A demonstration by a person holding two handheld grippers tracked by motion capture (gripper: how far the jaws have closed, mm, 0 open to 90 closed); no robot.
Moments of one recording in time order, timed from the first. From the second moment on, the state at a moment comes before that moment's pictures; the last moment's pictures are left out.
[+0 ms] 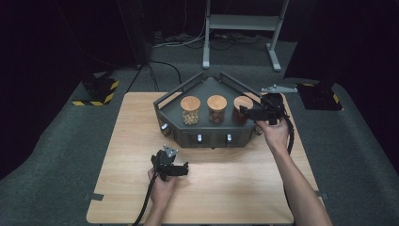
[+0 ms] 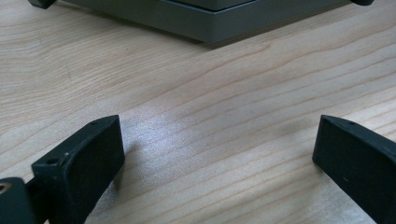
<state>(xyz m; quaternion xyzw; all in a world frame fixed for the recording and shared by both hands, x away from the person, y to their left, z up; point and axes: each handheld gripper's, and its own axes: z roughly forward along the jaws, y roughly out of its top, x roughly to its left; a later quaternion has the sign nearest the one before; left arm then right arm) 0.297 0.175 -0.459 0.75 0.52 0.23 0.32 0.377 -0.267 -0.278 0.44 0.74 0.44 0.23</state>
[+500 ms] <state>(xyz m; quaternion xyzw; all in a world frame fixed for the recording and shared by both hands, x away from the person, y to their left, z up) 0.297 0.175 -0.459 0.75 0.52 0.23 0.32 0.364 -0.285 -0.286 0.45 0.74 0.45 0.24</state>
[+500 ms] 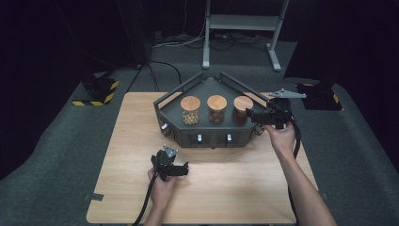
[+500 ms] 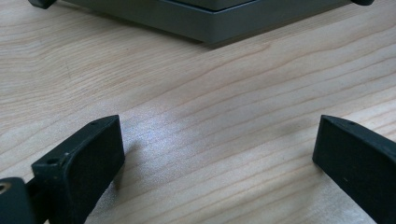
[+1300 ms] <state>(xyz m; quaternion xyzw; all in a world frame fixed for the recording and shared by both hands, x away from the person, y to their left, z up) 0.297 0.175 -0.459 0.75 0.52 0.23 0.32 0.346 -0.311 -0.300 0.46 0.72 0.47 0.24</state>
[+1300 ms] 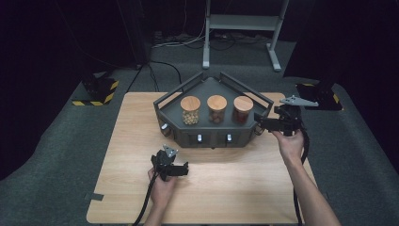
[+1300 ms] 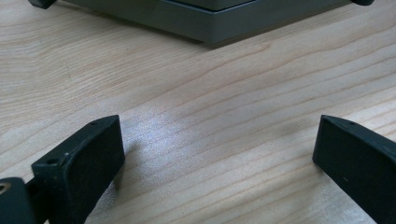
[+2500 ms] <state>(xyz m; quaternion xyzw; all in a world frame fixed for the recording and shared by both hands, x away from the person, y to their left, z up) 0.297 0.175 -0.459 0.75 0.52 0.23 0.32 0.325 -0.340 -0.324 0.47 0.71 0.48 0.23</state>
